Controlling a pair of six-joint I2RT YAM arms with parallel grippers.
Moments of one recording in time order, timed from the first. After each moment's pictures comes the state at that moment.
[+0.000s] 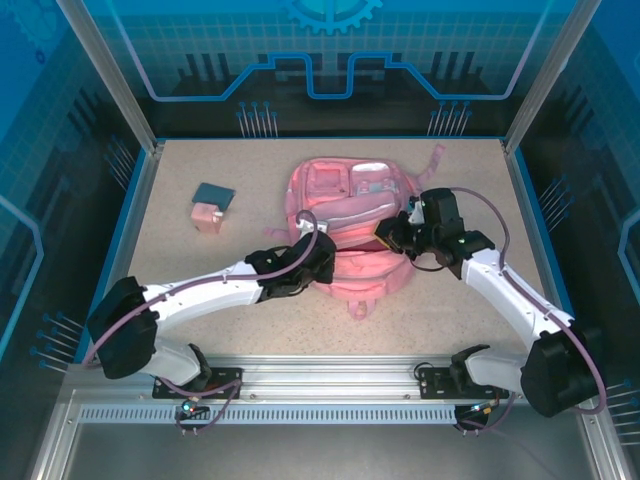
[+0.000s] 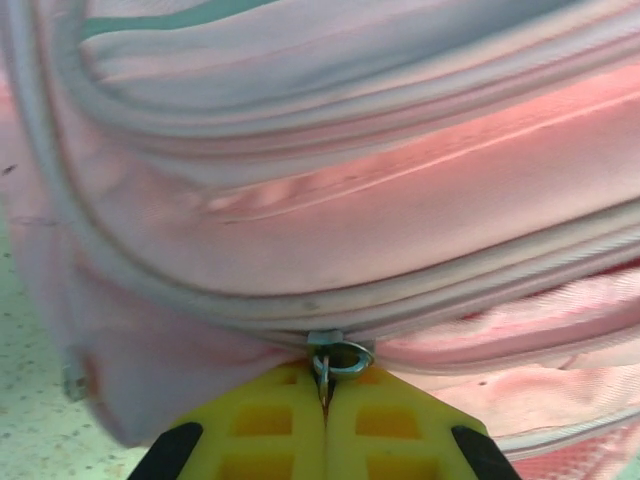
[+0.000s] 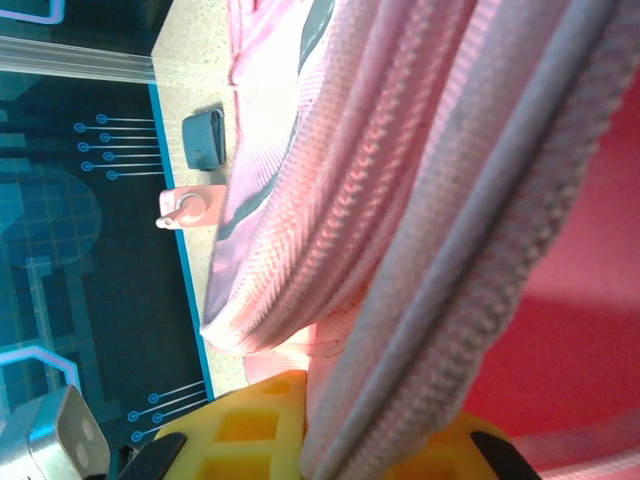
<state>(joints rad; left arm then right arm) -0.89 1.43 0.96 -0.38 -0.31 -0.69 0.33 1.21 0.87 -0.39 -0.45 1.01</state>
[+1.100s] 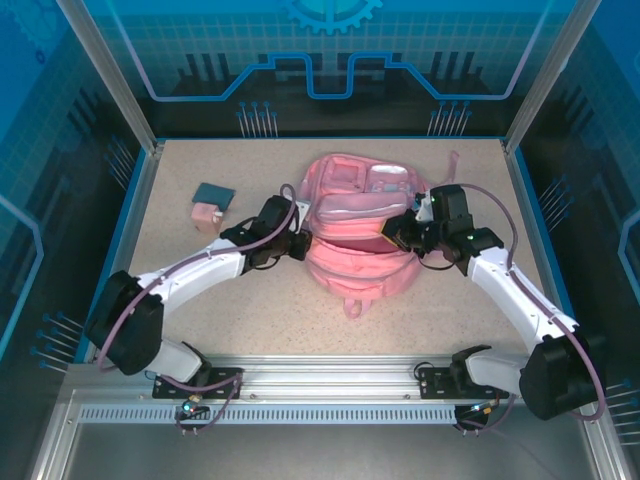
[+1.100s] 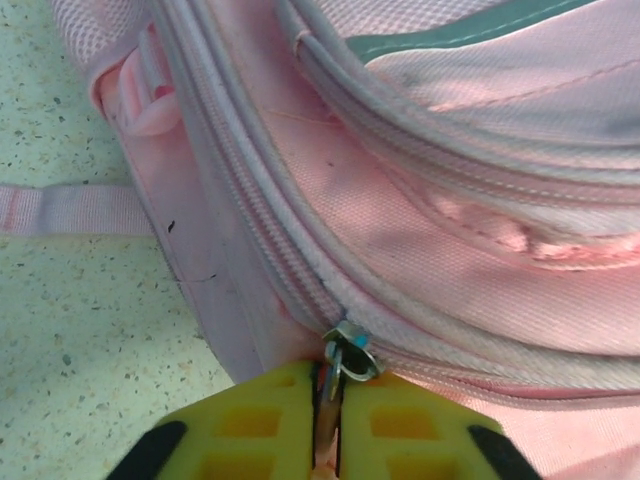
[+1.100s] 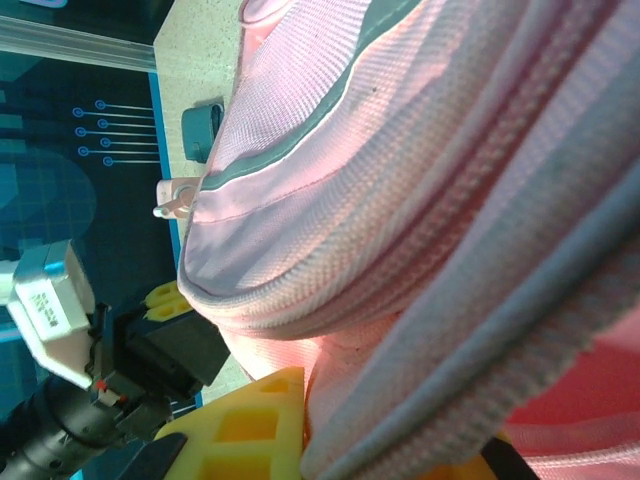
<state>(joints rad) -0.56 1.48 0.98 -0.32 0.01 -0.27 0.27 1.19 0.91 -0.46 -0.51 0.90</state>
